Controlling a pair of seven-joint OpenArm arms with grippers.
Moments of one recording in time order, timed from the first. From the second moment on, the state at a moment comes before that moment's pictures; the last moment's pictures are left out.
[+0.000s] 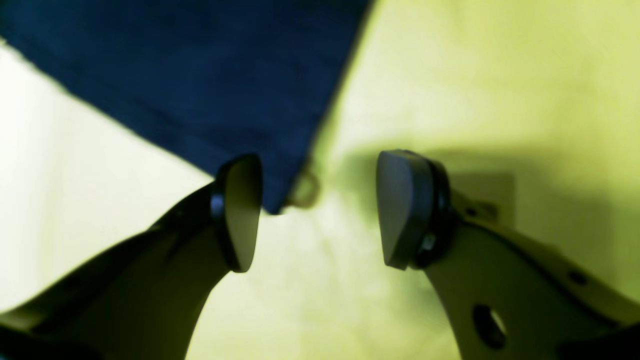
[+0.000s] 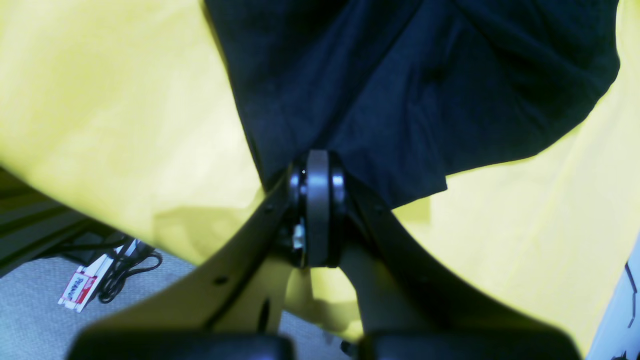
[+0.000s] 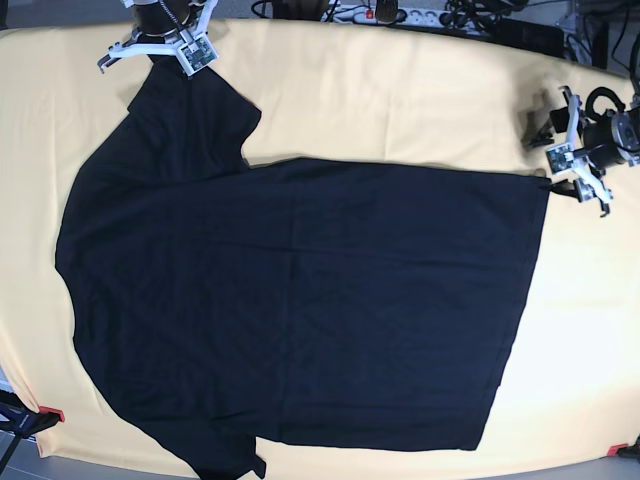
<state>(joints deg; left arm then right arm) 21.6 -59.8 1.0 94.4 1.9 -45.9 -1.1 -51.7 18.7 -13.5 133.1 -22.7 3.8 -40.3</state>
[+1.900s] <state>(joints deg) 3.7 -61.2 18.5 94.0 13.8 -43.8 -7.0 -48.6 18.7 -13.5 126.8 -21.2 8.2 -40.5</state>
